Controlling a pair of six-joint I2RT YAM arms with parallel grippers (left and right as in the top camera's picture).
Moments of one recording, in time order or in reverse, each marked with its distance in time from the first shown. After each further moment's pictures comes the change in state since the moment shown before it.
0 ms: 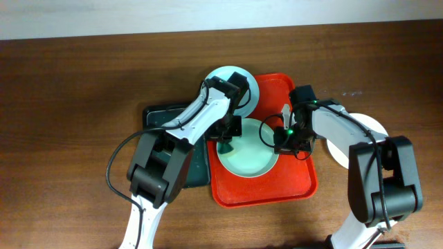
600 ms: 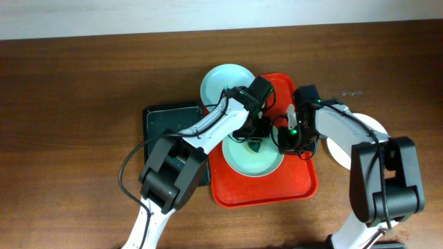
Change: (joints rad) left arm -0.122 0.016 0.002 0.264 0.202 0.000; right arm -0.017 -0.001 0.000 -0.015 0.041 0.004
